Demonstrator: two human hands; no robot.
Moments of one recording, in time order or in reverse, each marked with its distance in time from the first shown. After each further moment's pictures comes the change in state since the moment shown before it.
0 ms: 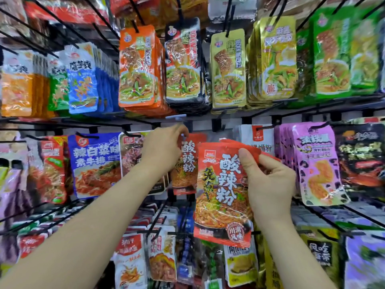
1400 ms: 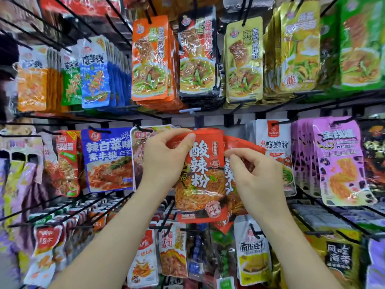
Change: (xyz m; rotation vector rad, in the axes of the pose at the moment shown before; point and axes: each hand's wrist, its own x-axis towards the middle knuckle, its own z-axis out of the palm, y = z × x) left_hand -0.050 0.015 -0.026 -0.898 0.183 -0.380; right_hand -0.007 -0.002 0.025 -0.379 -0.264 -0.176
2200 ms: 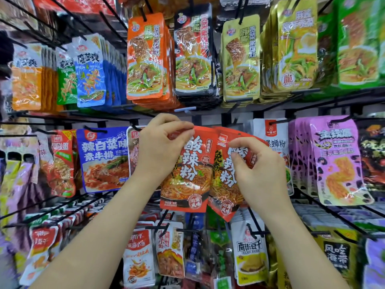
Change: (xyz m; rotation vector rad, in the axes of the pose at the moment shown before) left_hand 0.026 -0.014 -0.001 0.359 0.032 0.439; right_hand 0.010 0.007 -0.008 -0.130 0.006 -0.047
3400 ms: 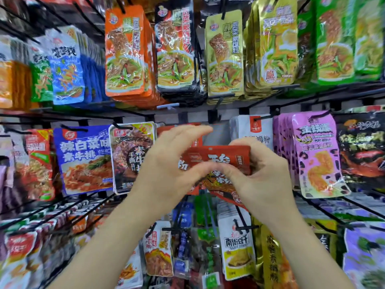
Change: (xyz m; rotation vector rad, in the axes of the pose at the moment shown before) left_hand -0.038 0.048 -0.011 -0.112 -0.301 0.175; right_hand -0.014 -0.004 -0.027 0.237 -0.051 -0.074
